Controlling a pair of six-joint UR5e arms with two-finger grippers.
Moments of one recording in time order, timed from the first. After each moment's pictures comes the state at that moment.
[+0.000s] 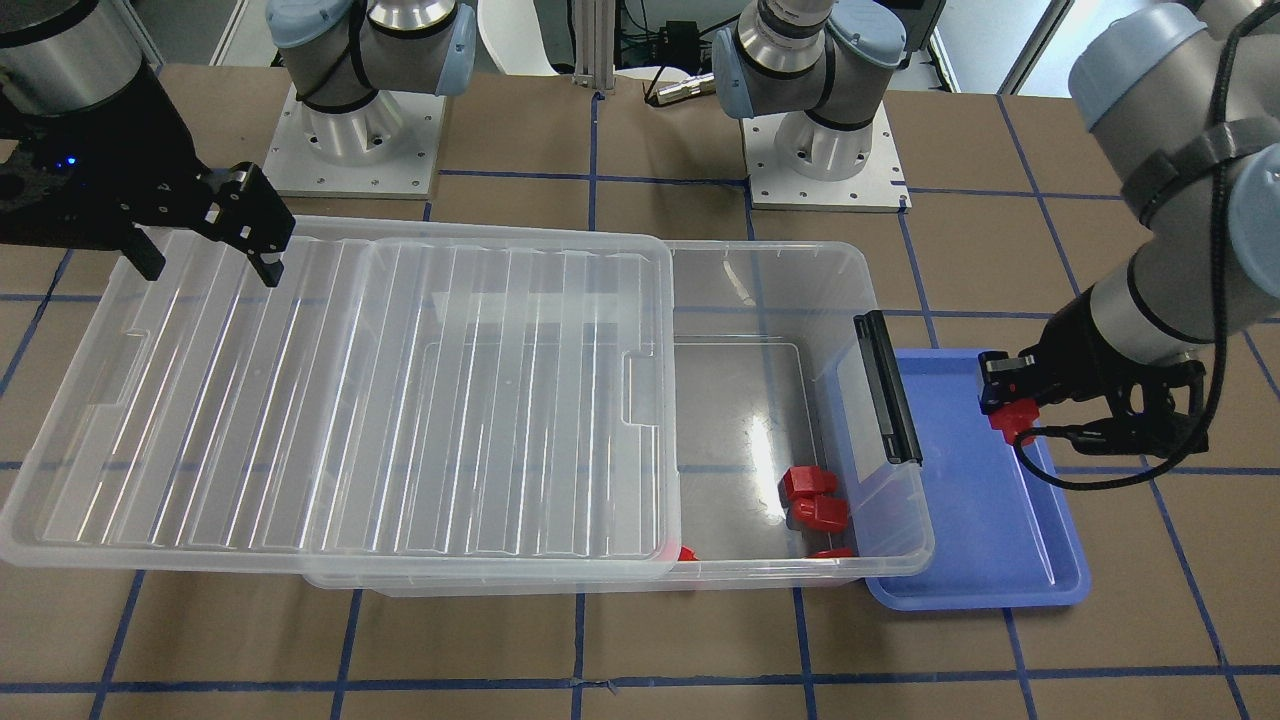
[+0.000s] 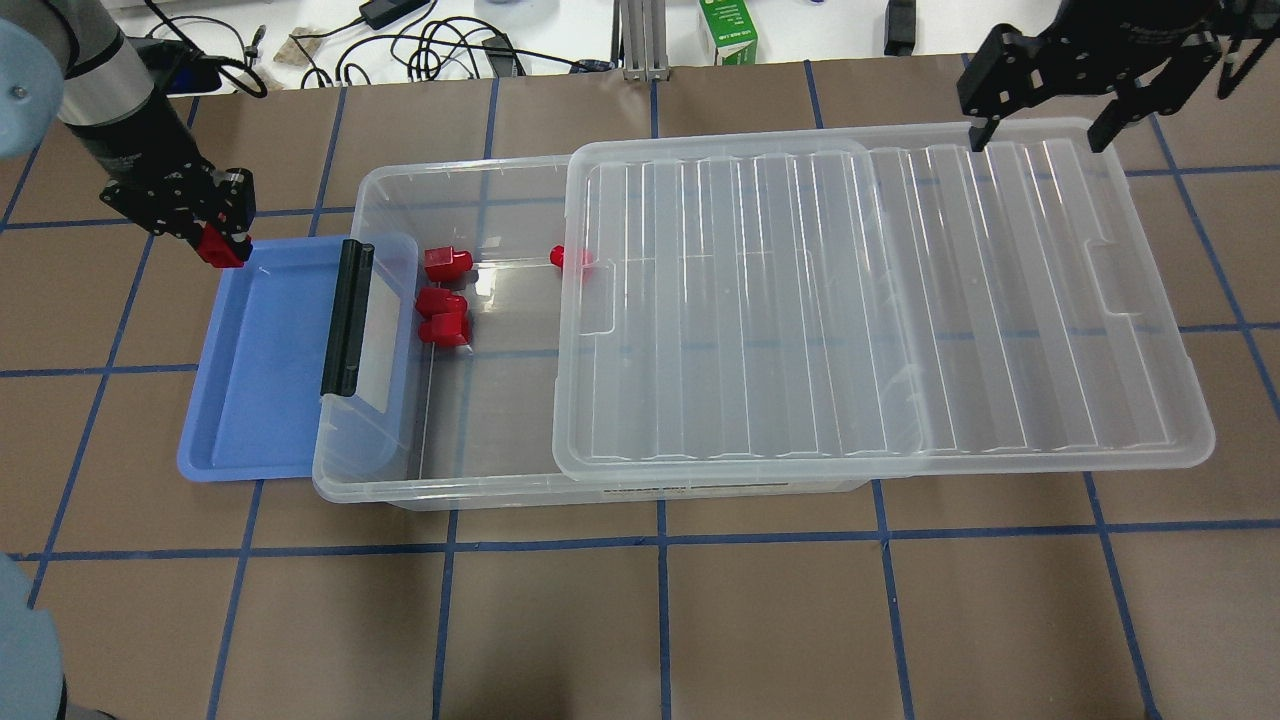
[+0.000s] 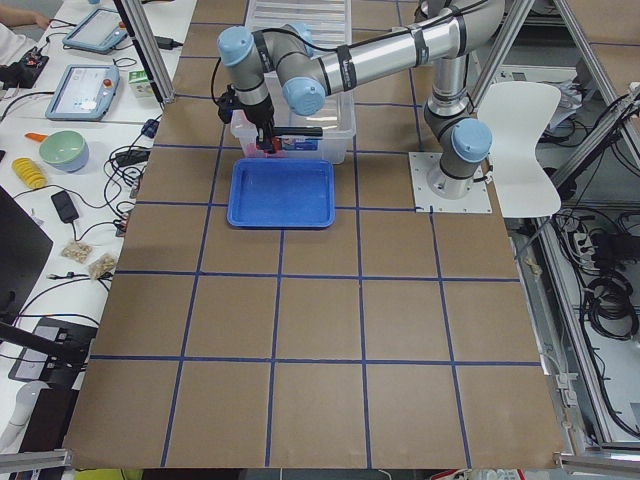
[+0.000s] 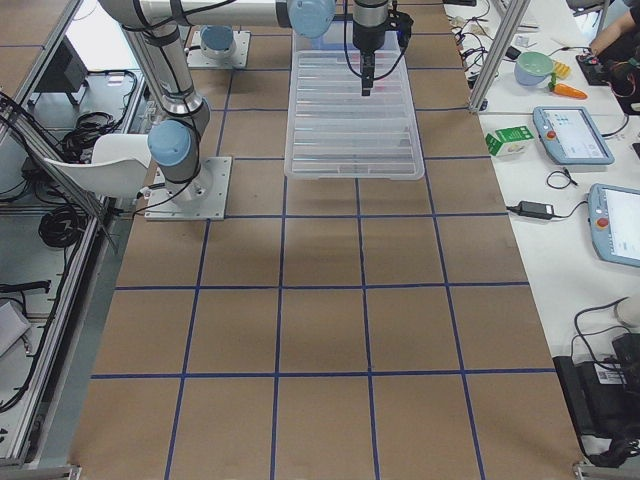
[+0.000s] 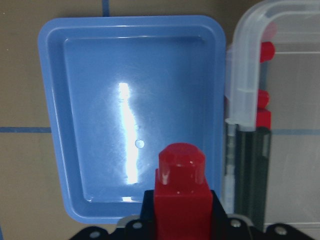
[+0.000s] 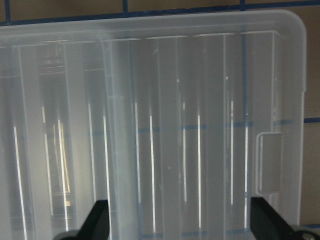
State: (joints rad) left arm -1.25 -1.88 -1.49 -1.50 1.63 0.33; right arm 1.39 -1.51 1.44 -1.56 -1.55 -0.15
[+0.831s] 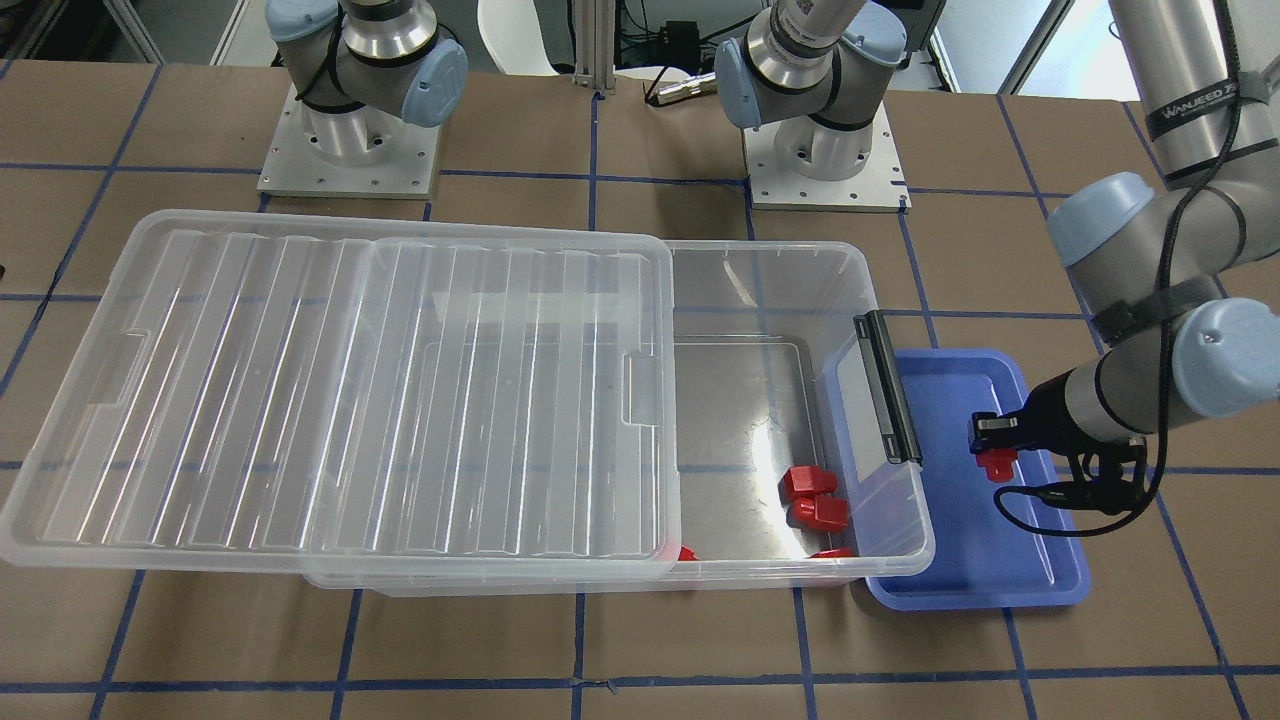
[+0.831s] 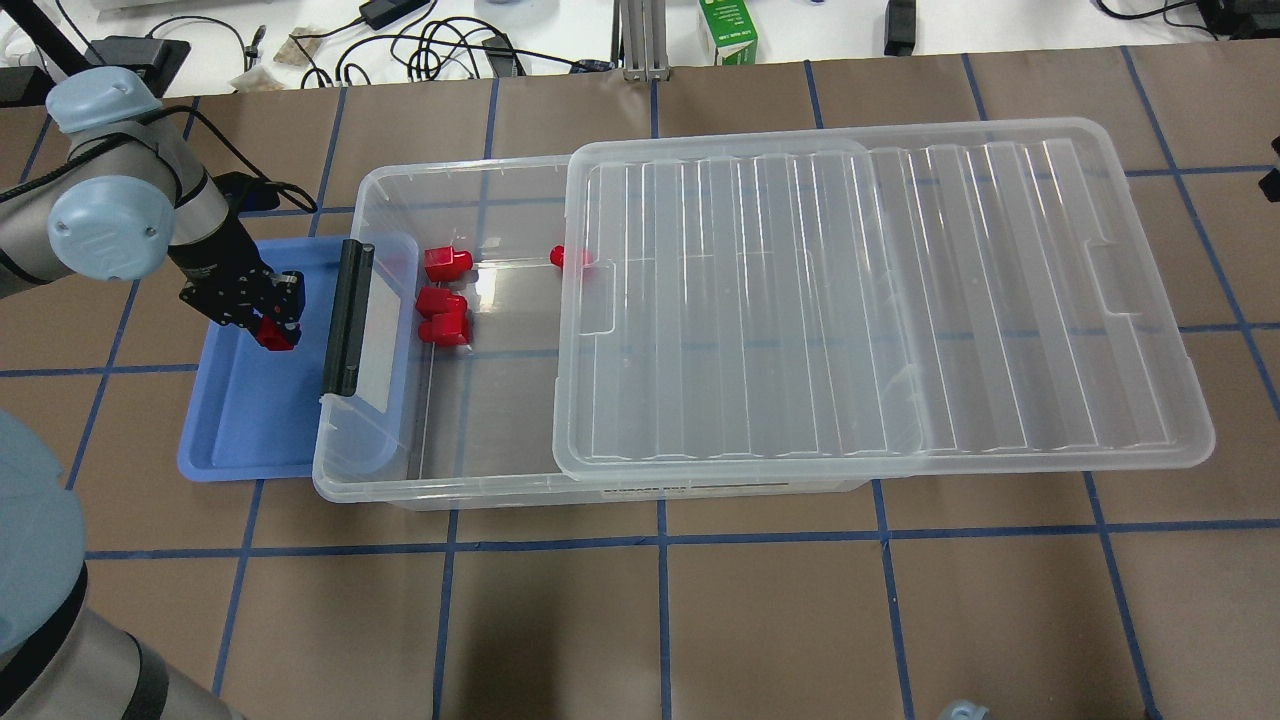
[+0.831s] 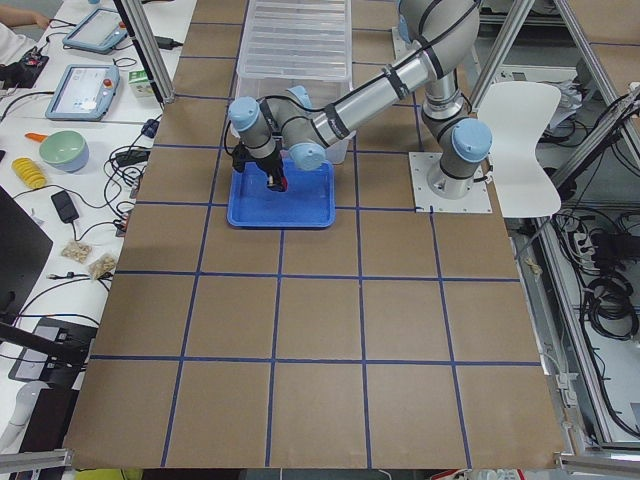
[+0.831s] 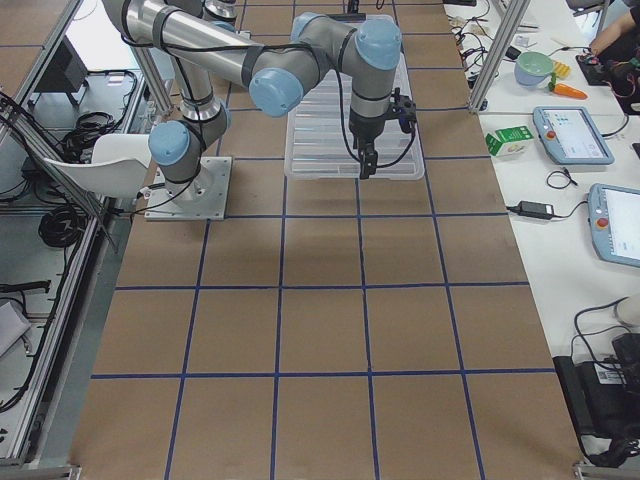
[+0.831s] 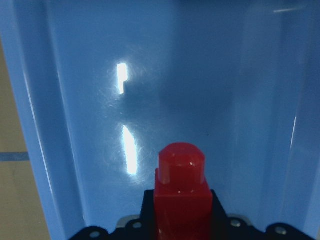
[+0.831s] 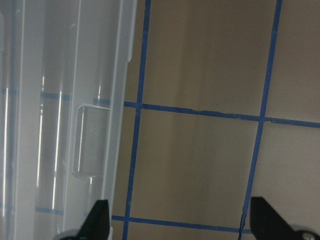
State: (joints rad) left arm -1.22 -2.01 -1.68 -1.26 1.62 0.35; right arm 0.99 -1.47 1.51 -1.62 -1.56 -0.70
